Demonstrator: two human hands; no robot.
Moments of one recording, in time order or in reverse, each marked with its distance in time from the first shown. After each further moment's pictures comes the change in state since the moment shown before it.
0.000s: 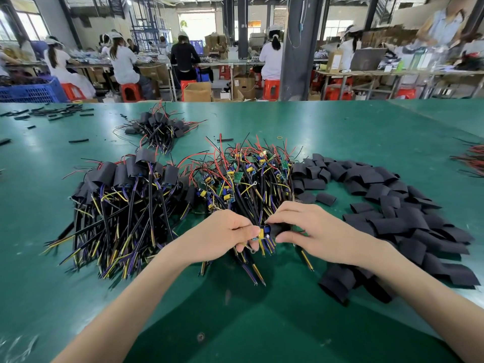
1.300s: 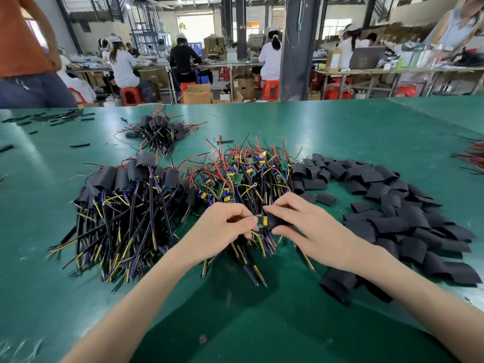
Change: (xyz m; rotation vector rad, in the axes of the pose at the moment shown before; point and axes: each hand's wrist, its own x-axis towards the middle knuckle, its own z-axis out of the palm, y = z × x) left_hand 0.000 0.008 0.001 -0.179 0.224 0.015; right_hand 0.000 -0.009 0.006 -0.100 0.107 0.027
